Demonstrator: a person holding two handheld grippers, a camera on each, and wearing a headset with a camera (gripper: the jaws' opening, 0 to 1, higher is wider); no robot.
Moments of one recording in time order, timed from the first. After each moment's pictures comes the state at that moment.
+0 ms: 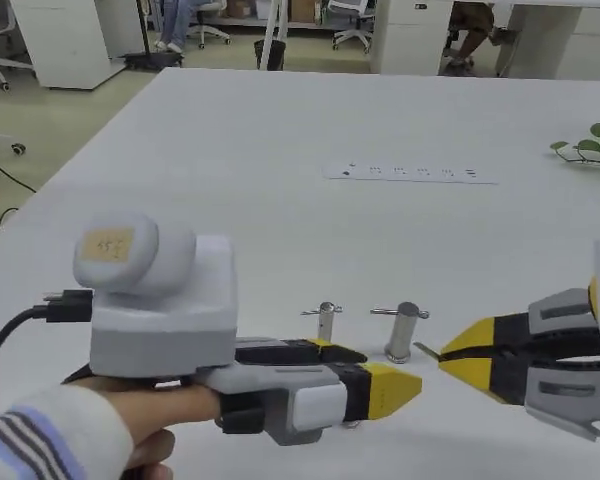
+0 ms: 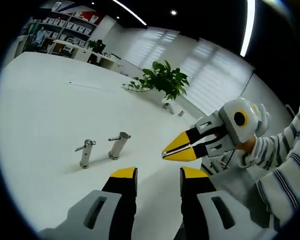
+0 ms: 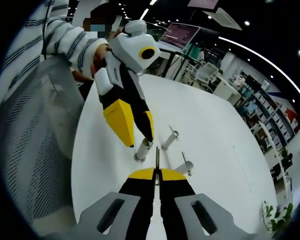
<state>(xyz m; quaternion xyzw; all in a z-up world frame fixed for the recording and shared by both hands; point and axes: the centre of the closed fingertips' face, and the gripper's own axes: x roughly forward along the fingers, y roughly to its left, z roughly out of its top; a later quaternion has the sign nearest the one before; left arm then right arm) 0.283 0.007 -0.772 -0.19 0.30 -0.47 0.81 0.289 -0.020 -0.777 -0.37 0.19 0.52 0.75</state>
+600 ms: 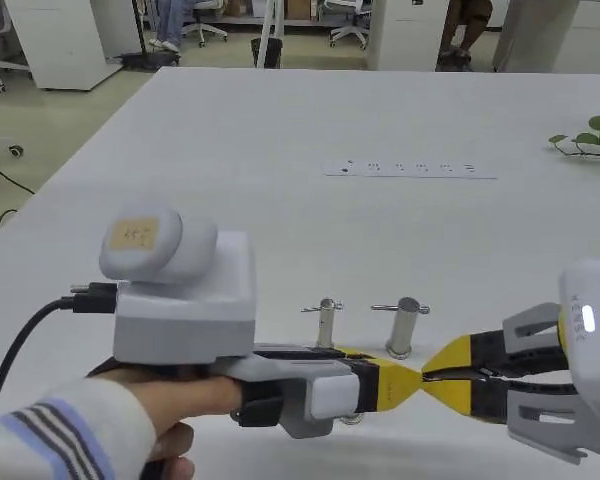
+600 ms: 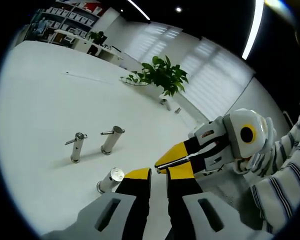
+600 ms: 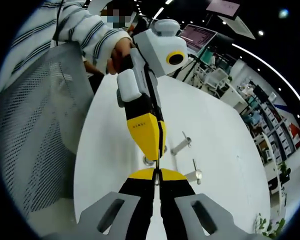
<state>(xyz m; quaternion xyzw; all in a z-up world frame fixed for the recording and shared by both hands) 0.277 -0.002 -0.773 -0.21 0.32 -0.48 0.79 0.273 -0.007 -0.785 -0.41 0.17 0.54 0.71</state>
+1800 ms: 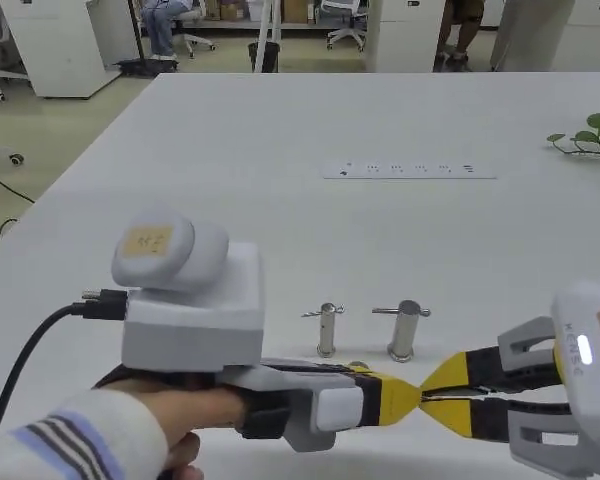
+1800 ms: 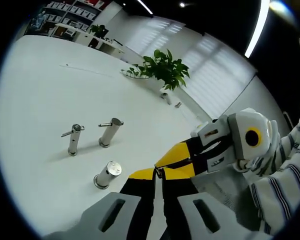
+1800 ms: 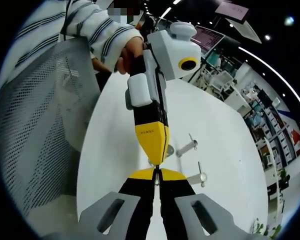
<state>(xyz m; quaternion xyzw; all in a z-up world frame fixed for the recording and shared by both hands) 0.270 -0.004 -0.781 -0.20 0.35 -0.48 0.78 0.263 -0.004 -0.788 -0.43 0.17 0.55 0.70</state>
